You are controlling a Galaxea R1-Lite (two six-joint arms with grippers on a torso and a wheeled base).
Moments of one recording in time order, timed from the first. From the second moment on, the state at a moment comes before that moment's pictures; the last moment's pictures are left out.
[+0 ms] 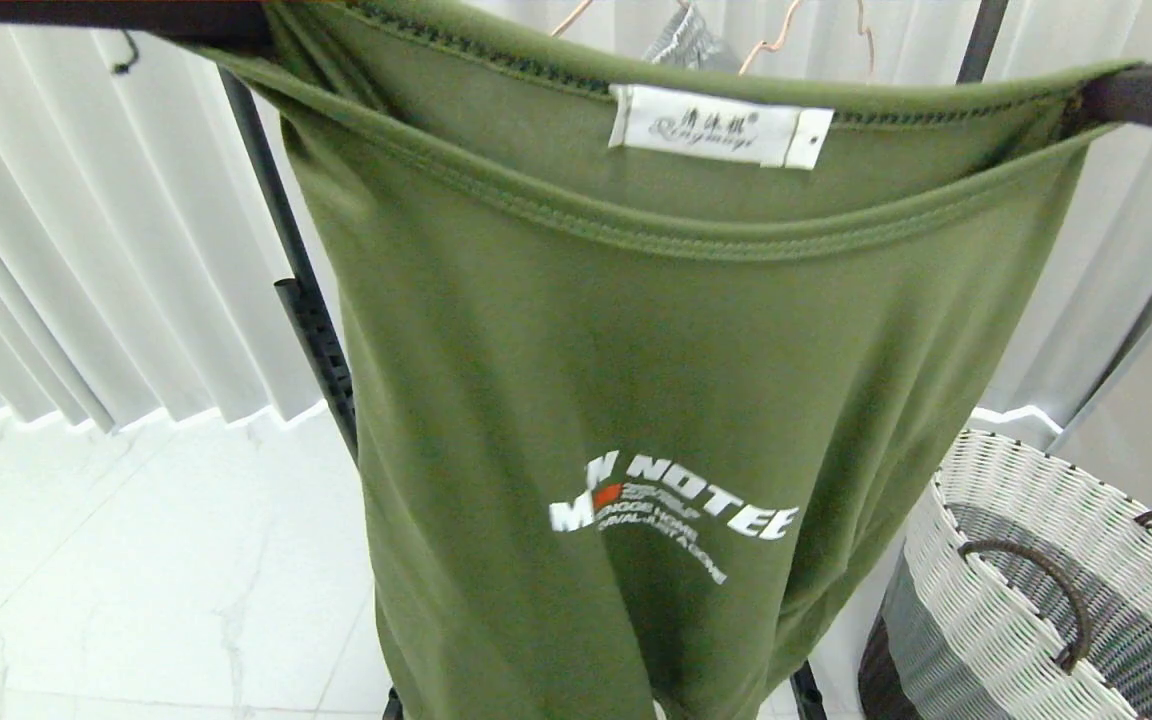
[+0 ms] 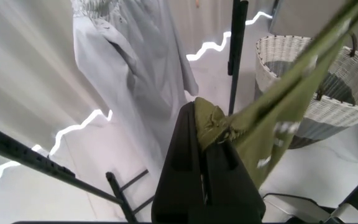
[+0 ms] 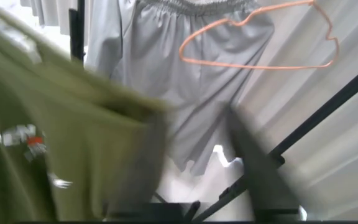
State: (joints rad) left arm -1.02 1.39 -1.88 0.75 0.41 0.13; right arm 1.07 1.20 -1.45 0.24 -0.42 -0.32
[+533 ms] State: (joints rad) left arm -0.93 1.39 -1.82 0.74 0.47 0.13; right arm 1.11 1.12 -1.36 0.24 -0.37 -0.32
